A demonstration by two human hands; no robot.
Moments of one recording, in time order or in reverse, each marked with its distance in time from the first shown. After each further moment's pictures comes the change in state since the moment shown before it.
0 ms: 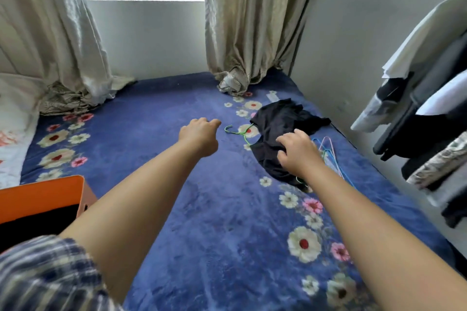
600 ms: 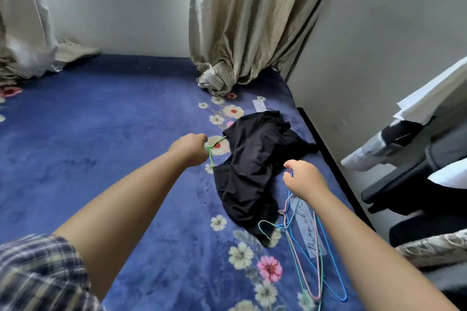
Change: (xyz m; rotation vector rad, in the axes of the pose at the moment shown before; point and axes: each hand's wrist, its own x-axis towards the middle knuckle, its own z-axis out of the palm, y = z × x) left_hand 0.235 0.098 0.077 -0.278 -0.192 -0.144; right_hand 0.202 0.187 0.031 0.058 -0.168 0.139
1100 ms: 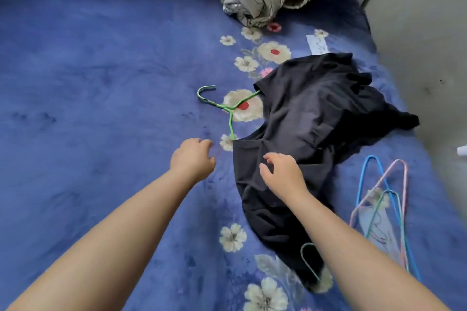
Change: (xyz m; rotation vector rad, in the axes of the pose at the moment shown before) left_hand 0.171 -0.067 0.218 0.008 -0.048 -0.190; right_hand 0.197 -0.014 0.239 0.216 -0.155 -0.205
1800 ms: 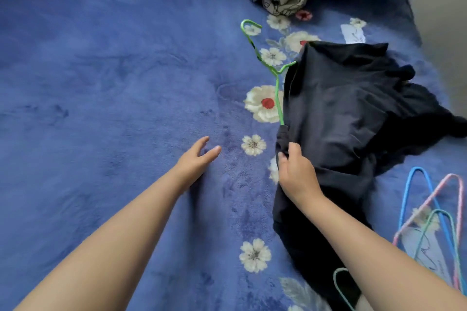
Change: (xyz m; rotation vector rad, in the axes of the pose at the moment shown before) left_hand 0.022 -0.054 0.028 -0.975 -0.105 -0.157; right_hand 0.033 -0.019 0.027 0.177 0.117 -0.093
